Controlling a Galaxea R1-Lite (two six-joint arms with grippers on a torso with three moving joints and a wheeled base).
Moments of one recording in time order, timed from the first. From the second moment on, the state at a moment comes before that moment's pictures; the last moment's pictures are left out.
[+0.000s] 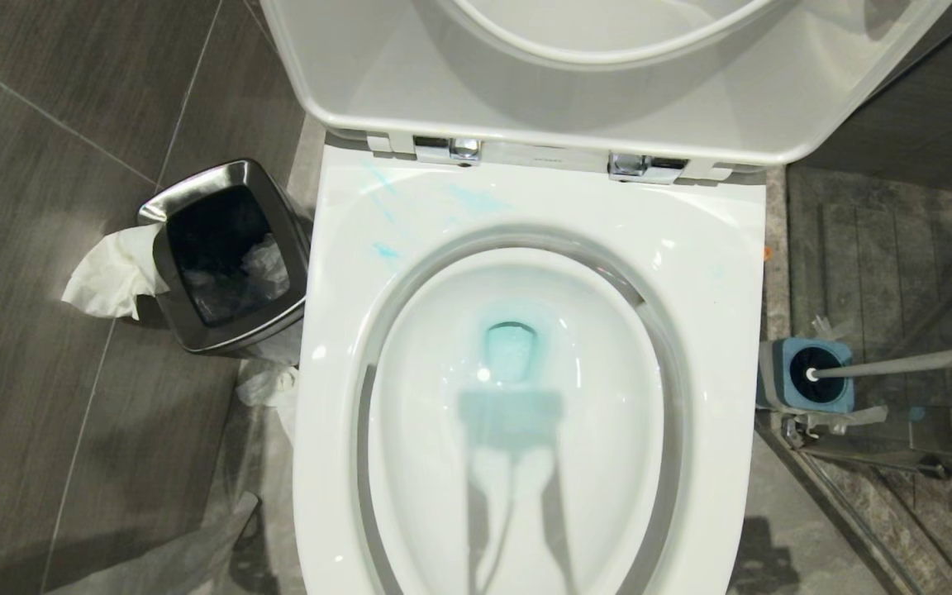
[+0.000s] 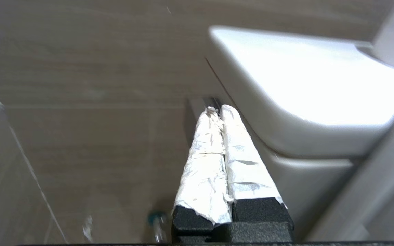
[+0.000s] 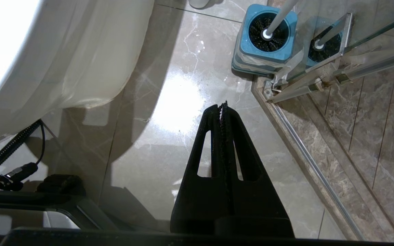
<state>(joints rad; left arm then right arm) -0.47 1.51 -1.83 -0.54 -0.11 0.18 0.01 0.00 0.00 0.01 0.00 0.00</state>
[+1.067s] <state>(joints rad) -0.47 1.64 -1.82 -0.60 -0.11 0.17 0.01 0.00 0.00 0.01 0.00 0.00</state>
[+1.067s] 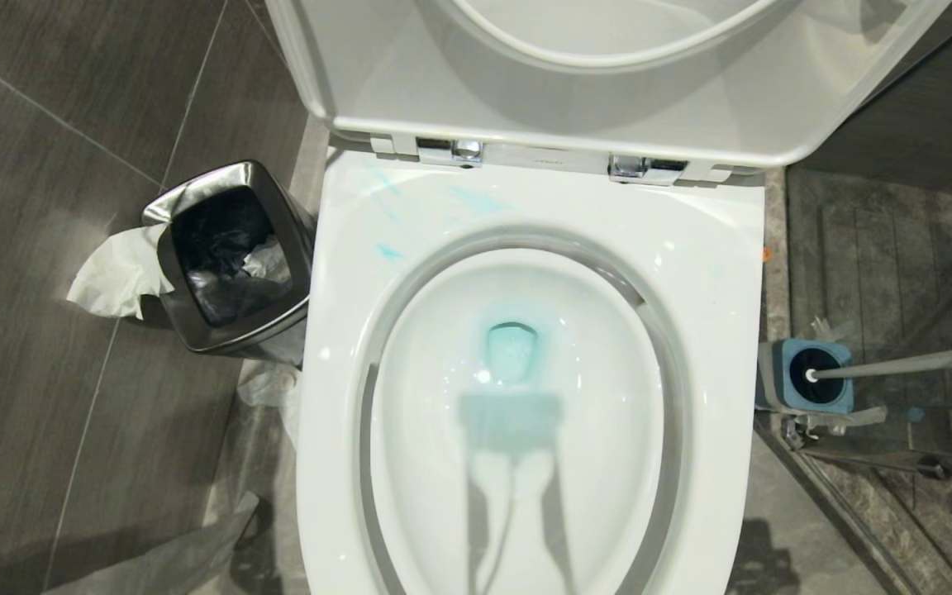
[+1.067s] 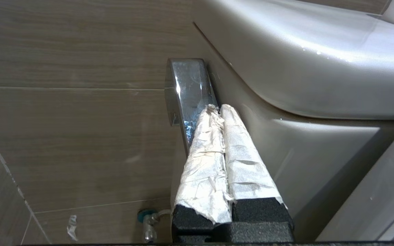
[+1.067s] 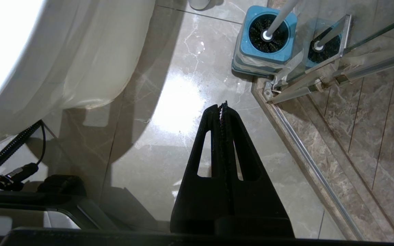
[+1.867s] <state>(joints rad) -0.47 1.75 -1.84 -0.63 -0.10 0.18 0.01 0.00 0.00 0.01 0.00 0.00</state>
